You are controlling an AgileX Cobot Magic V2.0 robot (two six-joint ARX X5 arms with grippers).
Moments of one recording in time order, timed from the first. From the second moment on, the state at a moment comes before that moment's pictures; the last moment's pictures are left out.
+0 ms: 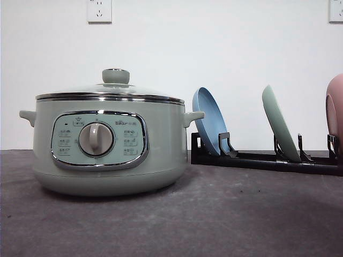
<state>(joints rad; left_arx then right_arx) -0.05 0.02 0.10 -0.25 0.06 -0.36 0.01 0.01 0.09 -0.19 -0.09 0.30</state>
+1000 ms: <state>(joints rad) -0.22 0.79 1.05 -0.56 0.37 -0.19 0.09 0.61 0.94 -0.55 -0.49 0.21</state>
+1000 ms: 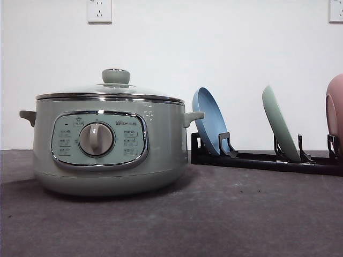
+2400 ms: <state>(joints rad) -0.33 0.84 1.16 -0.70 0.55 -0.07 0.25 0.73 1.03 -0.67 -0.55 0.09</state>
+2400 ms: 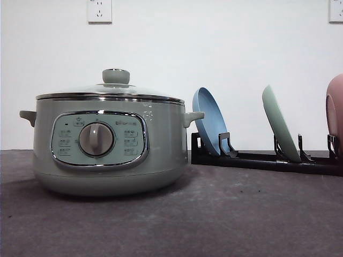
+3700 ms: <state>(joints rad) -0.34 0.84 1.16 -0.75 0.55 -0.07 0.06 1.66 1.64 -0.59 -0.40 0.38</state>
